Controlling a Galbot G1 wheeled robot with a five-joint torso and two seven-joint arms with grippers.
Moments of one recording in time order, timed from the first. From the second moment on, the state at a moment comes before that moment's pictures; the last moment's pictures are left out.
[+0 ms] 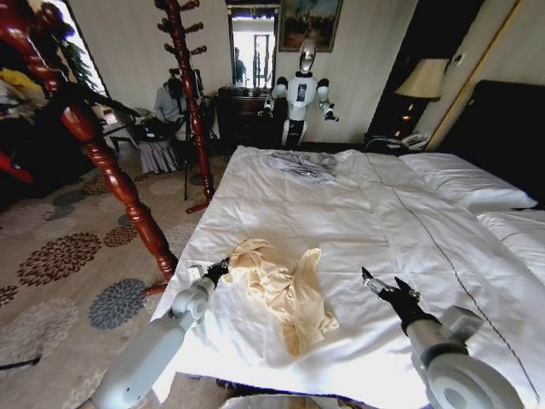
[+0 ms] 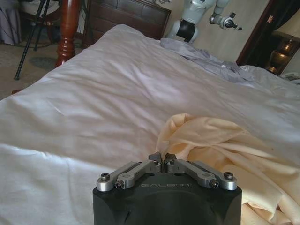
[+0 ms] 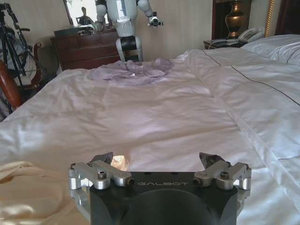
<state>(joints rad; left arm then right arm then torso) 1.00 -1.00 -0.05 -1.71 -0.94 0.20 -0.29 -1.76 0.96 0.83 2.41 0.95 -0.42 0.48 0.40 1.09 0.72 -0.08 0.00</state>
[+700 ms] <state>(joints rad) 1.15 -0.97 -0.14 -1.81 -0.88 0.19 -0.27 -1.08 0.84 0.33 1.96 1.06 -0.51 0.56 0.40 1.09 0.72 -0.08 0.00</state>
